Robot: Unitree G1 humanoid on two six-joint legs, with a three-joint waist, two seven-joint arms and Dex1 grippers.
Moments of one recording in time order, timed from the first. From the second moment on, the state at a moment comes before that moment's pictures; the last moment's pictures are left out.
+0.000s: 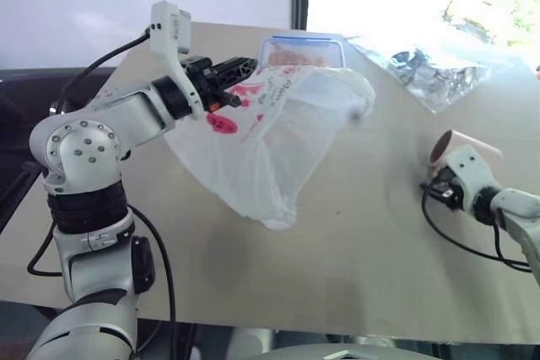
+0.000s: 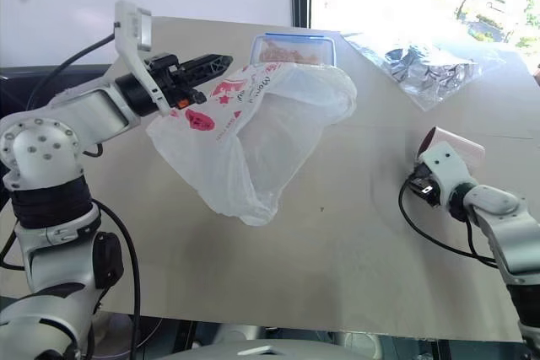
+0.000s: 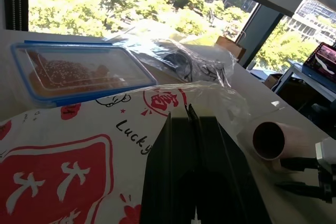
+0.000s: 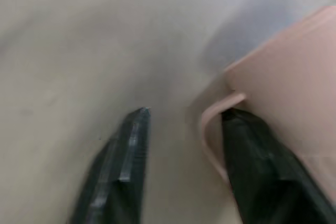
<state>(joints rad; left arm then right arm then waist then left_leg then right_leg) -0.80 0.62 0.28 -0.19 -1.04 1.13 -0.26 -0.17 -0.79 -0.05 -0.21 0.21 0.73 0.54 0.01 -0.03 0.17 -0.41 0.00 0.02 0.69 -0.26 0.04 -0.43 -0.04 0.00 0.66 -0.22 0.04</state>
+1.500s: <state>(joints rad) -0.66 0.67 0.36 -0.34 -1.24 1.08 -0.19 -0.78 -0.35 0.35 -0.02 0.05 0.38 0.84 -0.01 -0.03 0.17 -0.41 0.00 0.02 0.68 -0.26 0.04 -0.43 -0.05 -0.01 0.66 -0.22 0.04</state>
